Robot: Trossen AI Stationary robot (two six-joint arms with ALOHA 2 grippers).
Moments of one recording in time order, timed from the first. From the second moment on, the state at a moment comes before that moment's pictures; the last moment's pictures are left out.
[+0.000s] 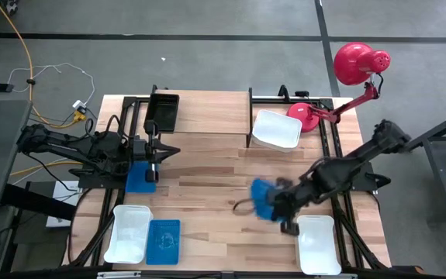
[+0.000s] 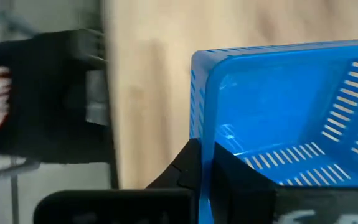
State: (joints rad) left arm -0.07 0.64 0.52 0.16 -0.26 0.22; right arm 0.53 1.45 1.31 -0.88 -0.03 0.63
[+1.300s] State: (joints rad) left arm -0.07 0.63 0.52 0.31 -0.27 0.26; right arm -0.12 2.13 2.26 -1.17 0.30 -0.18
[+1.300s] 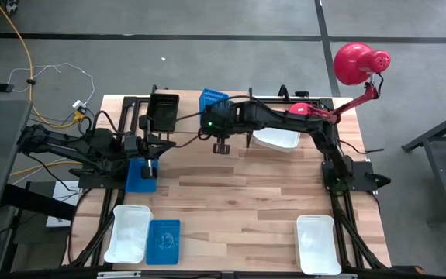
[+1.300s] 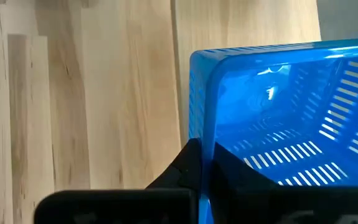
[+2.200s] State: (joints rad) left arm -0.07 0.63 0.52 0.31 -0.27 0.26; right arm -0.12 2.20 2.26 -0.98 0.23 -0.19
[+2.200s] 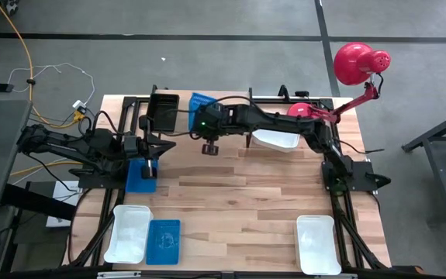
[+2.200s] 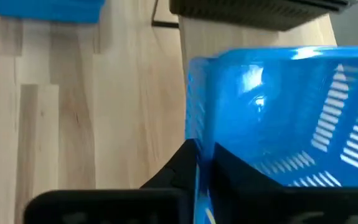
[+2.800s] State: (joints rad) left arm -0.07 0.63 0.52 0.31 -0.27 0.26; right arm -0.10 2.05 2.26 -1.05 0.28 -0.28
